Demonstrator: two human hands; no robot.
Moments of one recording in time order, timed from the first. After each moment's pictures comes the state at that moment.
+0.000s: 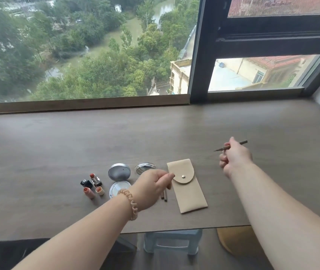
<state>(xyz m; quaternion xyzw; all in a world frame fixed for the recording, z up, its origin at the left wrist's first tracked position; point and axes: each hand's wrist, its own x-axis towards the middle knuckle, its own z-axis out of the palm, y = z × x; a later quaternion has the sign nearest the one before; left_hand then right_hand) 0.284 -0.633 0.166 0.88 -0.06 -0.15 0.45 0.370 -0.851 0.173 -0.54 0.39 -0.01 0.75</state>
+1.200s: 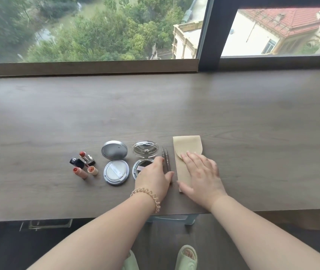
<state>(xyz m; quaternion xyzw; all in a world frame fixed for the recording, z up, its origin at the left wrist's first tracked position) 0.292 -0.654 0.075 0.94 0.12 -0.11 0.29 0.302 -0.809 0.048 -0.98 -0.16 0.03 0.09</state>
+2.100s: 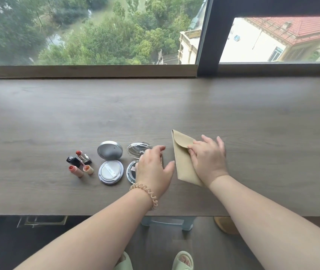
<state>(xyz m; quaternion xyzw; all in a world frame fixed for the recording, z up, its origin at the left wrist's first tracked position) 0.299 -0.678 0.096 0.92 0.13 0.02 0.36 0.353 -0.828 0.074 -0.97 -0.14 -0.12 0.14</state>
